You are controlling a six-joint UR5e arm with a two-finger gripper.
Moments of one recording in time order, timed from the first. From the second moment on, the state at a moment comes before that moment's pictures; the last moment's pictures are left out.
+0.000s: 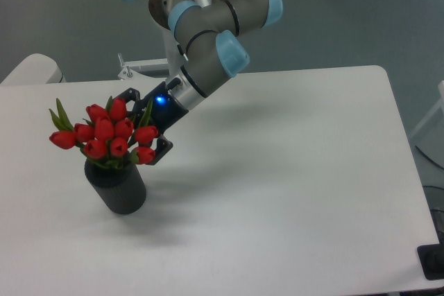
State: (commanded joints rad) arm 2.44 -1.77 -2.06 -0.74 0.45 1.29
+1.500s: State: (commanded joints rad) arm 2.44 -1.77 -2.04 -0.74 0.44 1.29
